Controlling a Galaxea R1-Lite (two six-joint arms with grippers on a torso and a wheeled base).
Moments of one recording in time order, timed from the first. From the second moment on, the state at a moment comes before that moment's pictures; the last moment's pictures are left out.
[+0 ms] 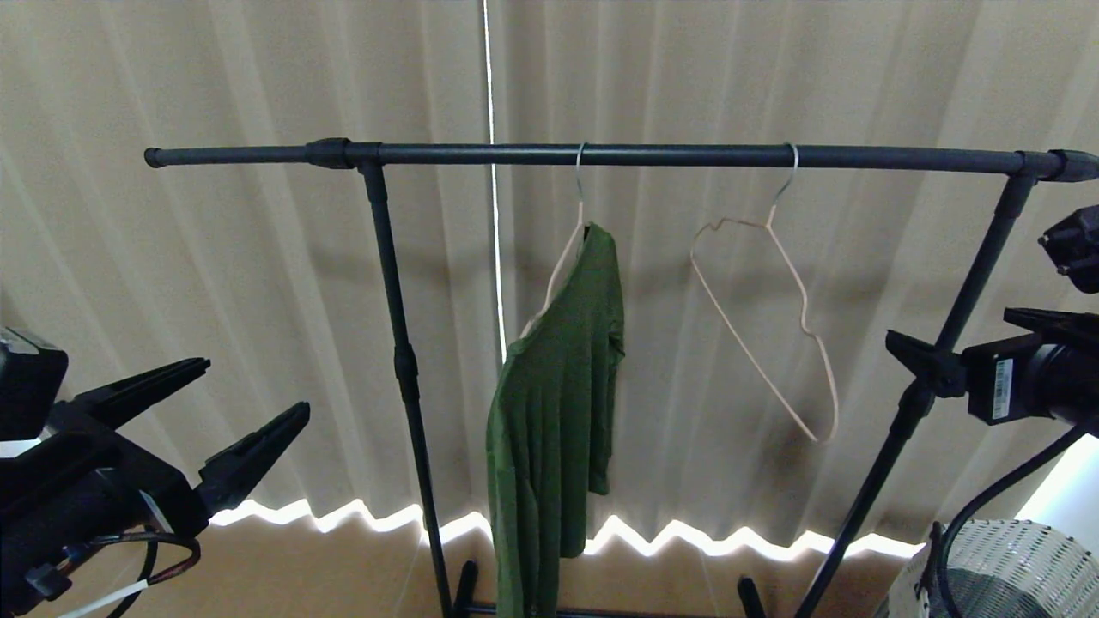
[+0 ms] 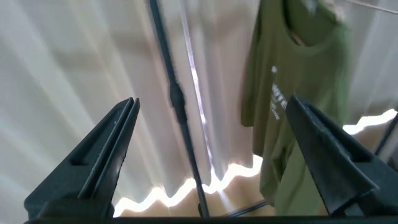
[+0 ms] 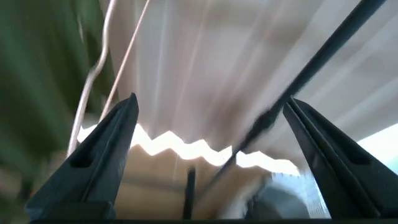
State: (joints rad) left arm -0.19 1.16 -0.22 -0.91 -0.16 0.18; right arm 0.31 1.23 -0.66 -0.32 -0.36 -0.10
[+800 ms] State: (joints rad) left arm -0.13 1.18 -0.22 -0.91 -0.16 0.20; right arm 0.26 1.26 -0.22 -0.72 -0.35 -0.13
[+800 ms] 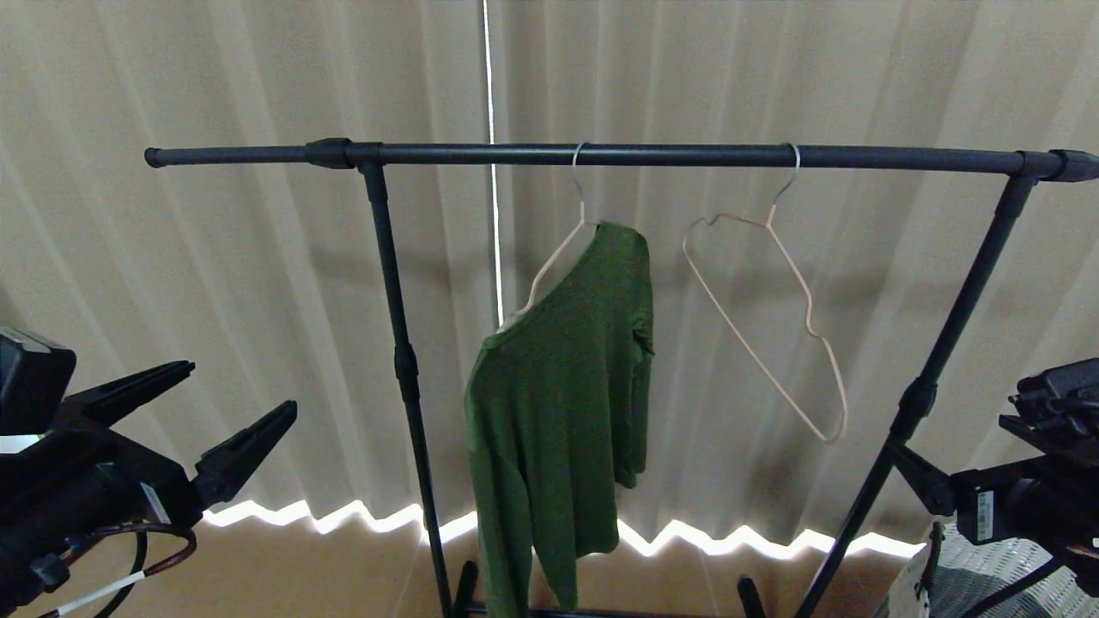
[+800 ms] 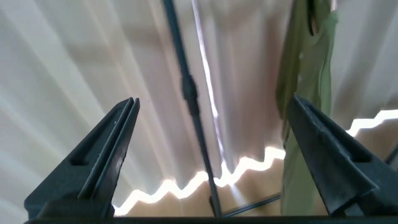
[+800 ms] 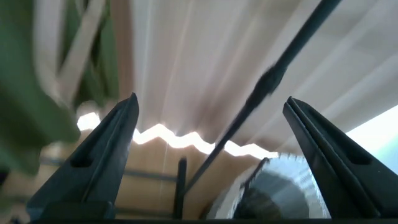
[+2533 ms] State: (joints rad) left arm -0.08 1.18 -0.20 -0.91 -0.16 0.22; right arm 0.26 1.22 -0.17 -0.72 -0.37 -0.13
